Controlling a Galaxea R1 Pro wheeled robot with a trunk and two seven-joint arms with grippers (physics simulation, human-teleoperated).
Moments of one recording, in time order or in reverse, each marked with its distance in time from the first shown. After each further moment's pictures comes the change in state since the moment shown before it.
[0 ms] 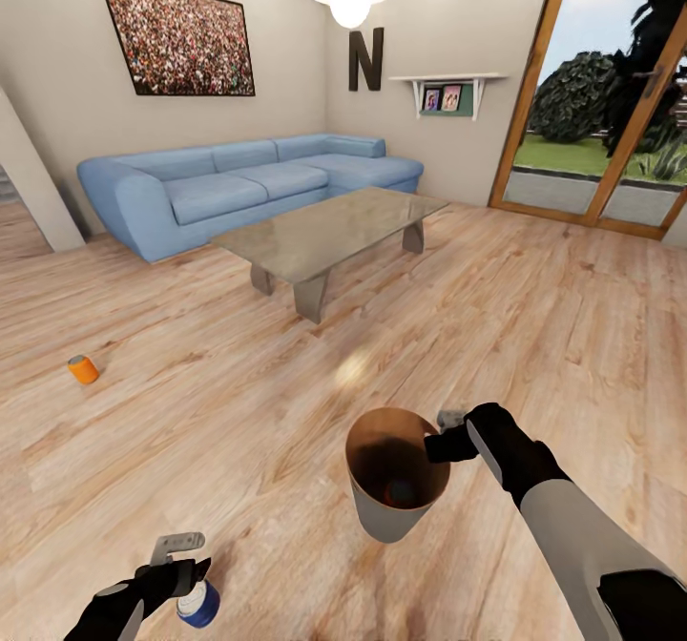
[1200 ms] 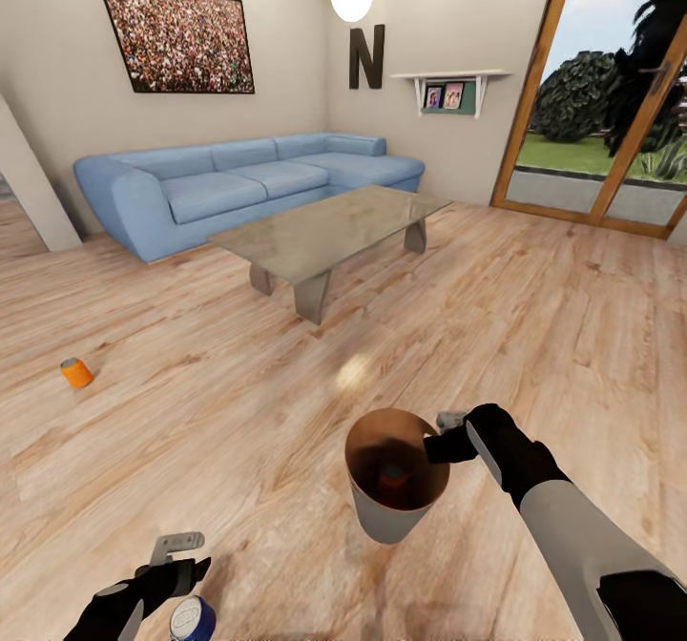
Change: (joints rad) left arm 0.000 0.000 0.001 -0.001 0.003 0.001 0.001; right arm 0.002 0.002 0.003 0.000 0.001 0.000 -0.001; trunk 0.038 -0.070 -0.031
